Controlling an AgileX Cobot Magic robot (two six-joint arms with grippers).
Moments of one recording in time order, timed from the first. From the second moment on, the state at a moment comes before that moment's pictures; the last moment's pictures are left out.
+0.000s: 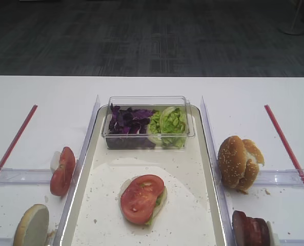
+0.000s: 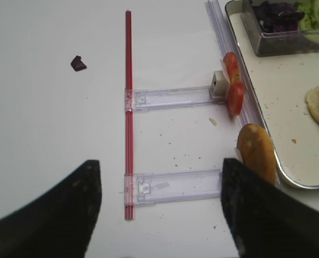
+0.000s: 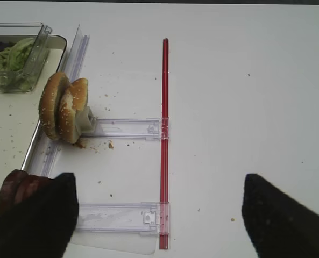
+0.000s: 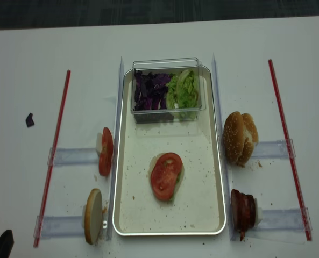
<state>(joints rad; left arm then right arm) 0.00 -0.02 -0.49 0.00 1.19 -0.02 0.00 -0.02 -0.48 0.04 1.13 -0.02</state>
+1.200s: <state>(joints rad) 0.00 -0.02 -0.49 0.00 1.19 -0.02 0.00 0.22 -0.48 0.05 1.12 -0.02</state>
